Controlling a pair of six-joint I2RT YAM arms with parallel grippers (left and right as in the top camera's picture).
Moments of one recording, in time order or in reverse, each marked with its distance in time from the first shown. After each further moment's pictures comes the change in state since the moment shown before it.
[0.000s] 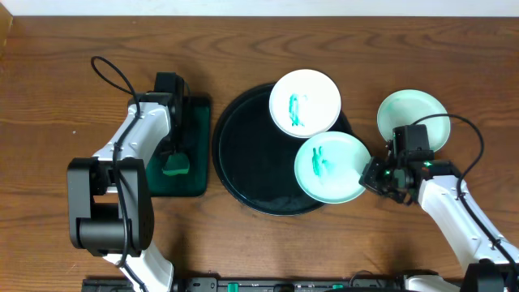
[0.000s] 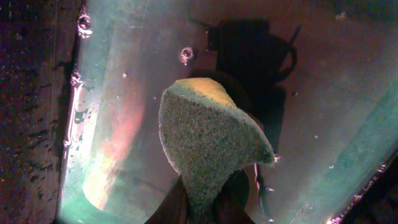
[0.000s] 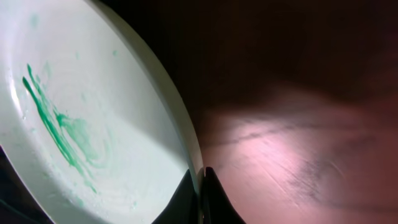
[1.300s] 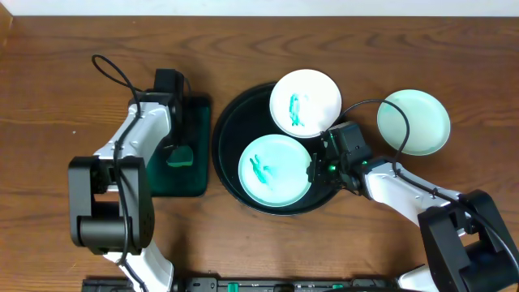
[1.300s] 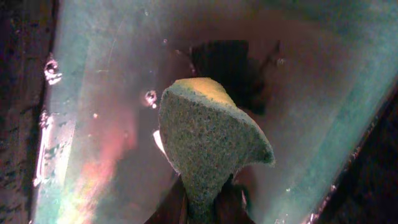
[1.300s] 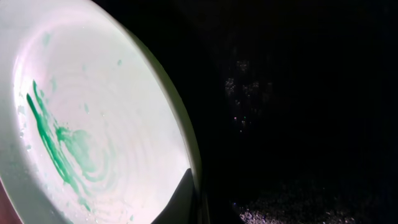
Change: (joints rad) left arm 0.000 0.011 0.000 0.101 0.051 0.026; right arm 0.331 0.288 0.010 0.457 -0.110 -0.003
